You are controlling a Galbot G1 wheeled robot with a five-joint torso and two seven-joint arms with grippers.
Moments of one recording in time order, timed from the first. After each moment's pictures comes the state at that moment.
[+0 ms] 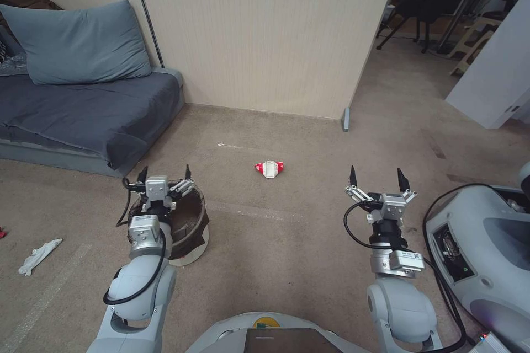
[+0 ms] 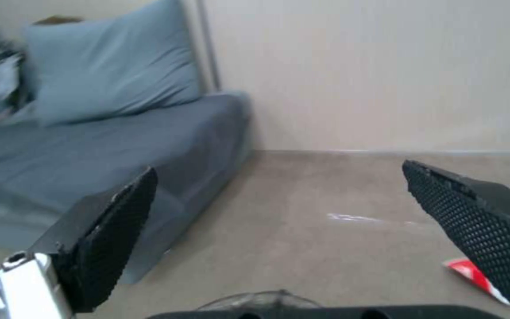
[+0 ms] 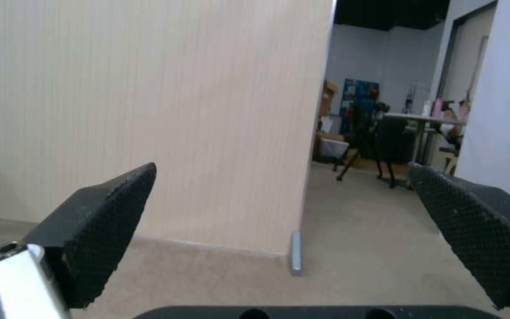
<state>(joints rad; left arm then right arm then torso) 1.53 -1.46 -0.55 -2.33 0.00 0.33 -0.25 -1.63 1.60 0.65 2.23 -0.10 0.19 0.06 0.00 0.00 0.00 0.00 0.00</state>
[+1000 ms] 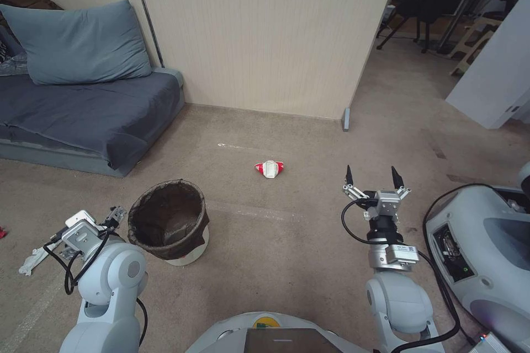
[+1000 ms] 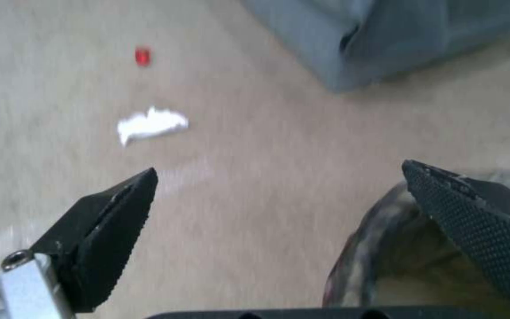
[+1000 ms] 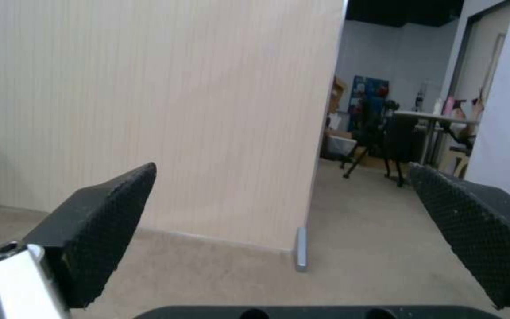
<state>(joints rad) 1.45 -1.47 -0.76 -2.25 -0.67 0.58 -1.02 -1.60 1.56 0.65 2.18 -0.09 0.19 0.05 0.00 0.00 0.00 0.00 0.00</state>
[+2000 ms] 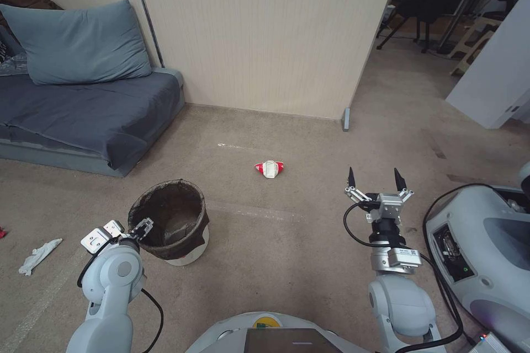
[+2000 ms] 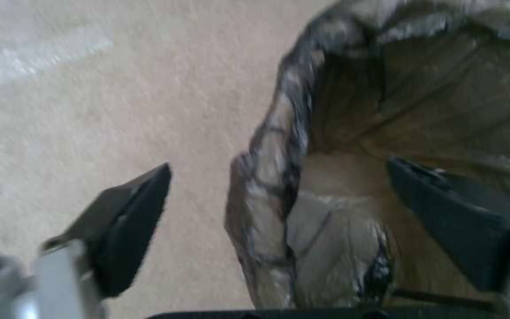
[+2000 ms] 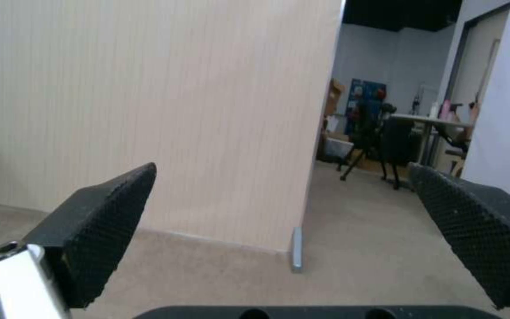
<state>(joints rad) 1.46 -1.45 -0.78 -2.15 -0.96 0.64 -0.92 -1.61 1.56 0.67 2.18 -0.09 0.21 0.05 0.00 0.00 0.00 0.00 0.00</state>
